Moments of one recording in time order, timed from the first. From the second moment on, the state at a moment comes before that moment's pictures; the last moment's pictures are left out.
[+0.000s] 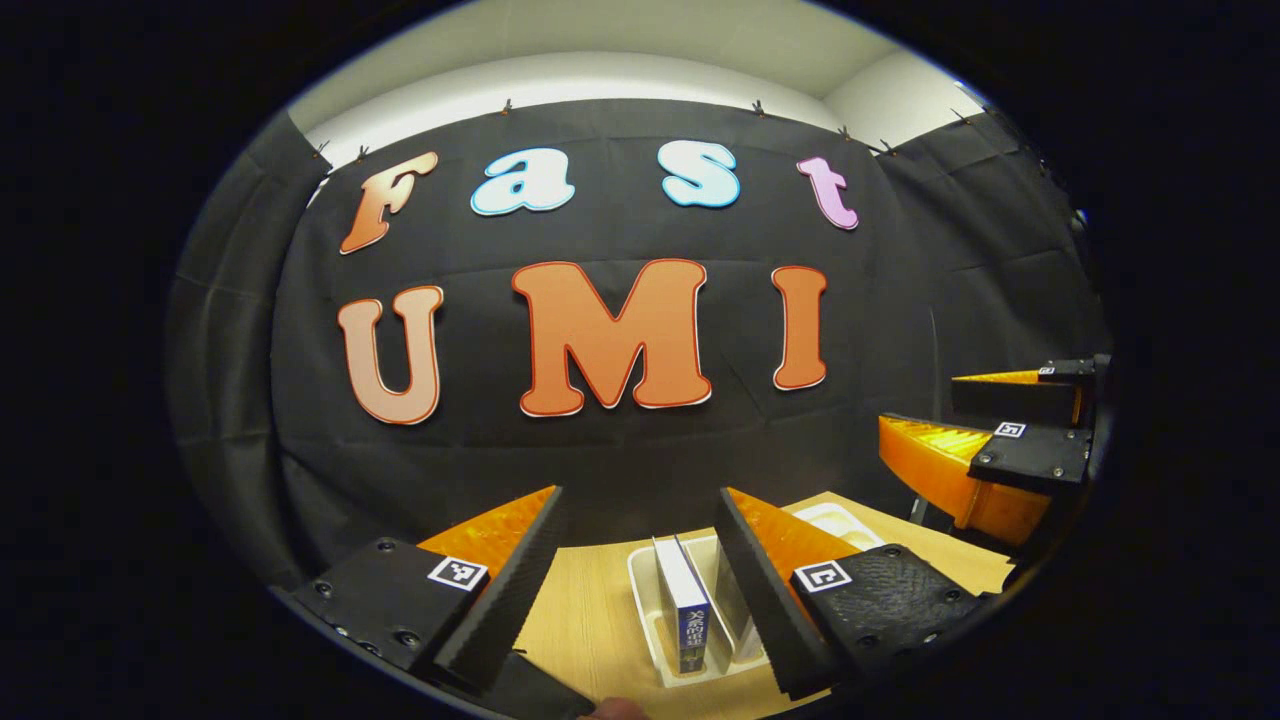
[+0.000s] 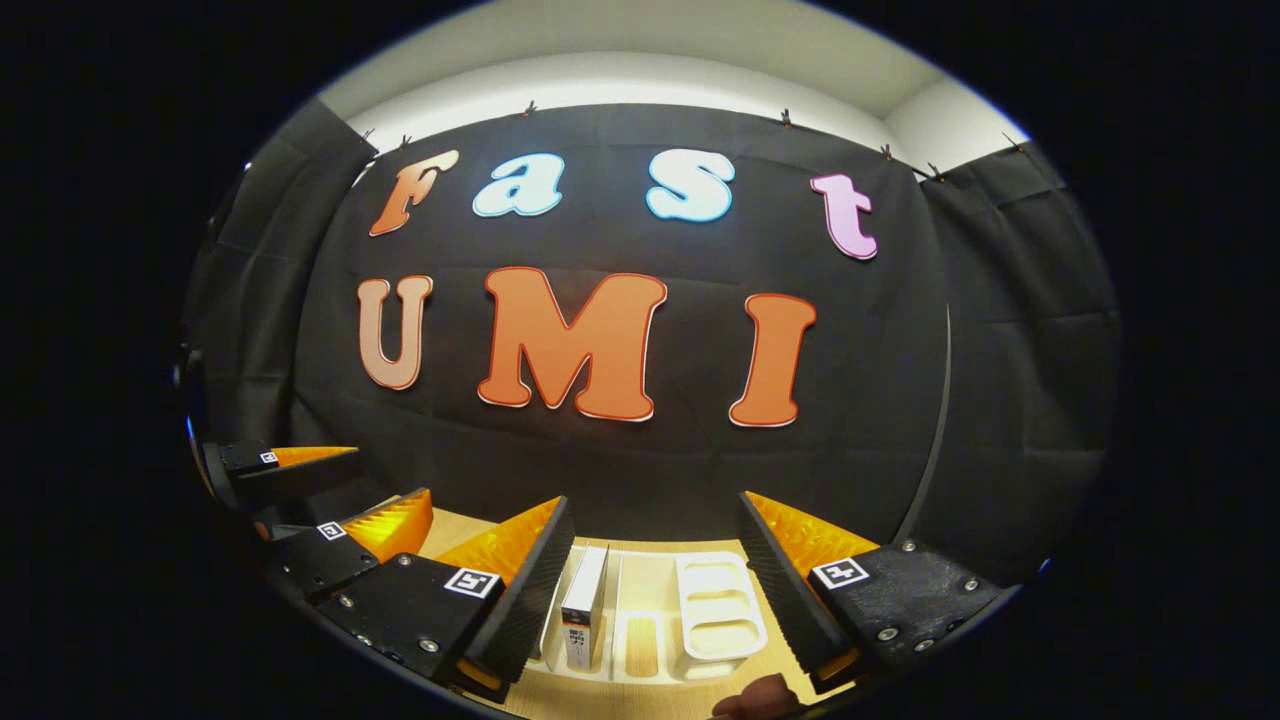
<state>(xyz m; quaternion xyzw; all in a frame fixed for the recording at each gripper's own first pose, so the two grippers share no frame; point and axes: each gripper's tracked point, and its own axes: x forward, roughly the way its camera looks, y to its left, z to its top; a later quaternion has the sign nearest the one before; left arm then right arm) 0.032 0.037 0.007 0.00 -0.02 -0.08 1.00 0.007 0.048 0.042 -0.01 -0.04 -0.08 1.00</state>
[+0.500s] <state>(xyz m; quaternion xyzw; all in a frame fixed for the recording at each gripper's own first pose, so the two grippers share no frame) 0.033 0.031 -0.008 -0.01 -0.01 -0.08 1.00 0.014 0.053 0.018 0.00 -0.01 -0.08 1.00</state>
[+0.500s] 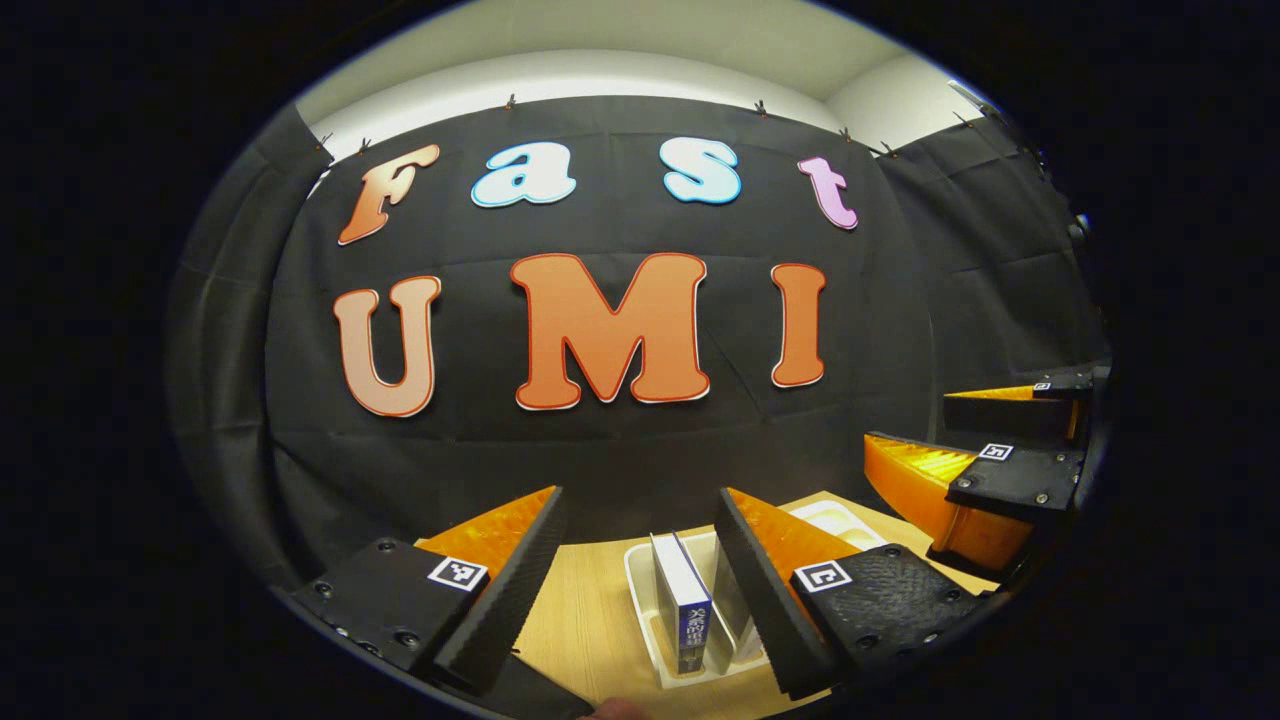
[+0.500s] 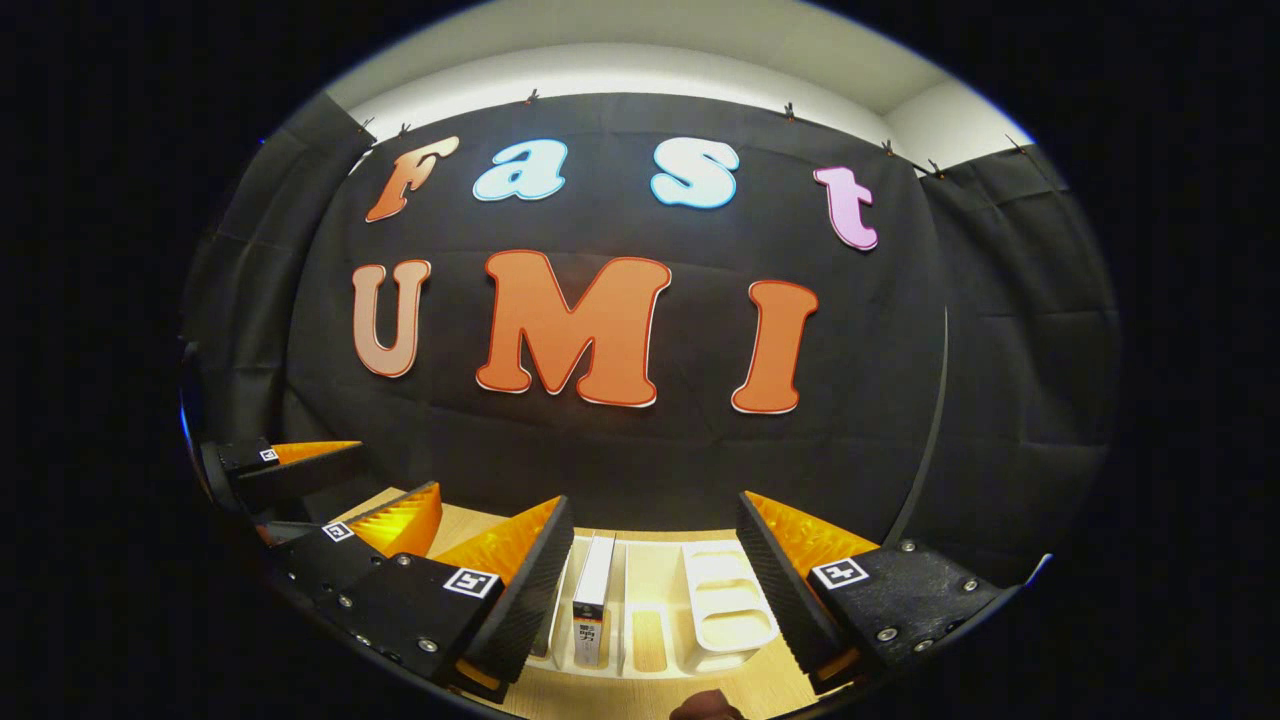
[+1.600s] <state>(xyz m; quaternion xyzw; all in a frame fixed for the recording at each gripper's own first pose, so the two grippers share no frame) 0.001 0.063 -0.096 0.13 0.05 0.02 0.99 0.027 0.032 0.003 -0.01 -0.01 -0.03 1.00</state>
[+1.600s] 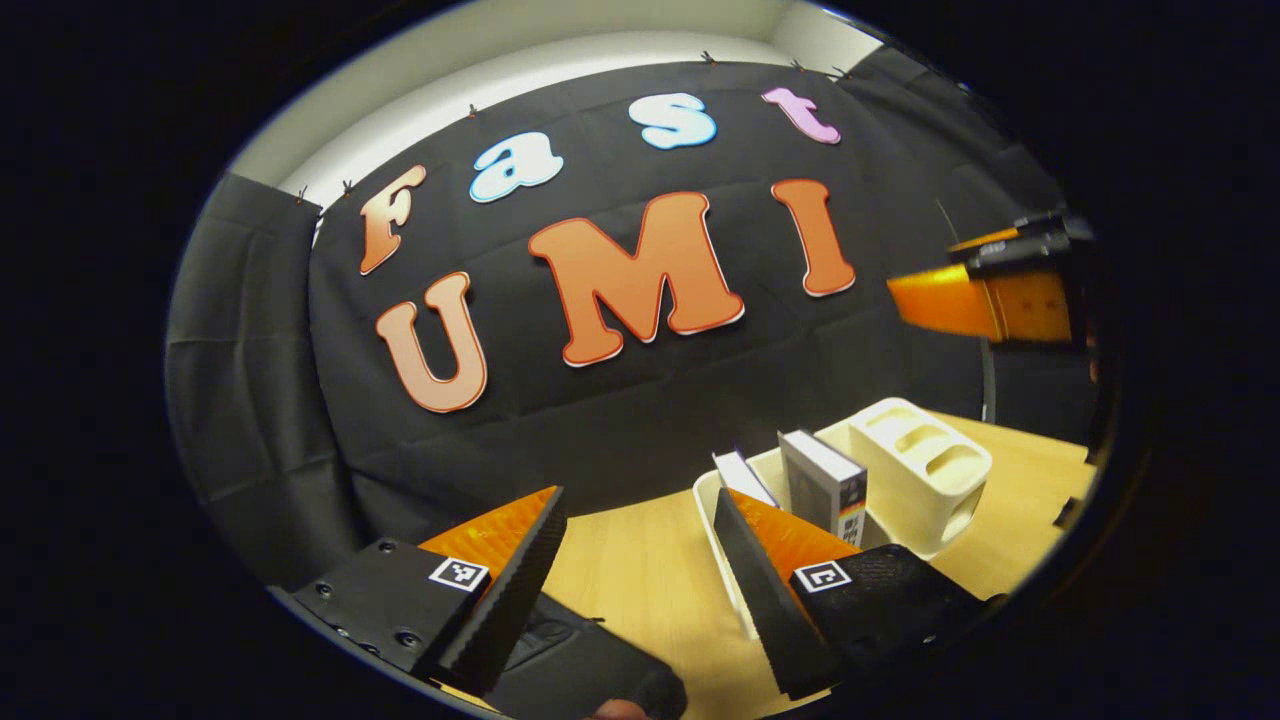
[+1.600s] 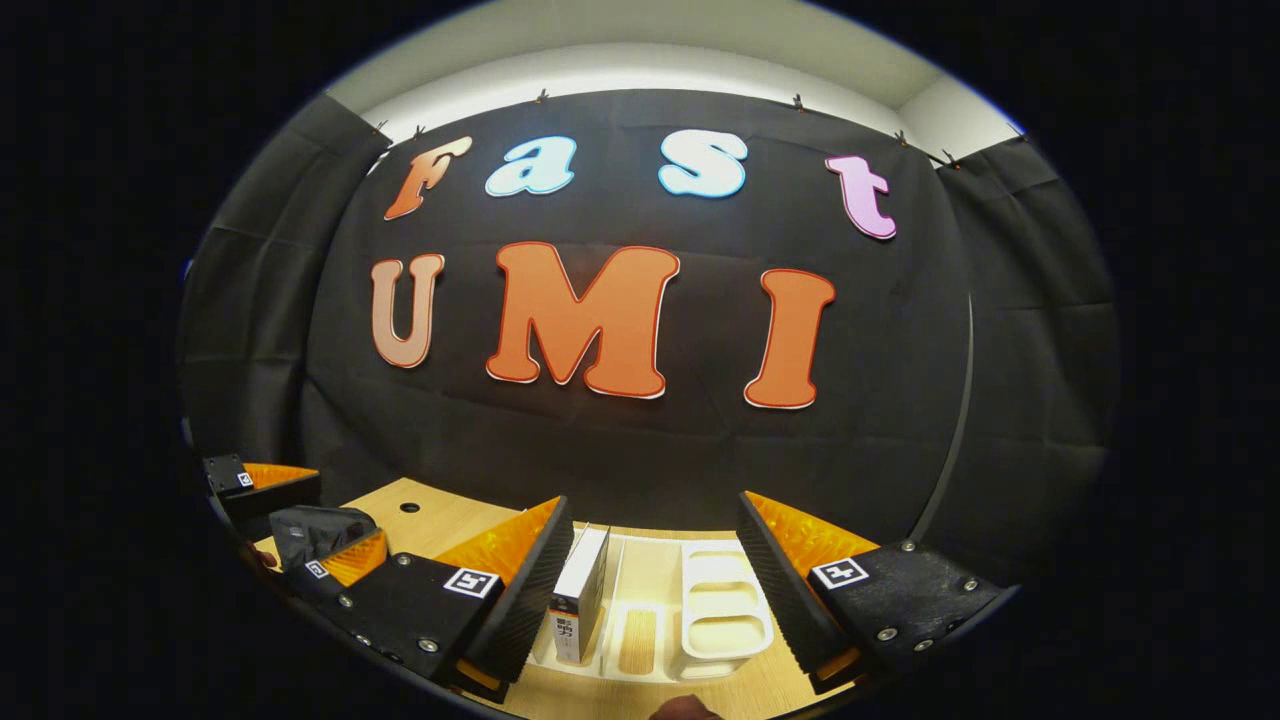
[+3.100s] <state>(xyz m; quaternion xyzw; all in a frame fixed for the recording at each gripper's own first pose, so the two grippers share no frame) -0.103 0.146 -0.357 0.41 0.33 0.08 0.84 0.032 -0.010 -0.023 -0.02 0.00 0.01 1.00</state>
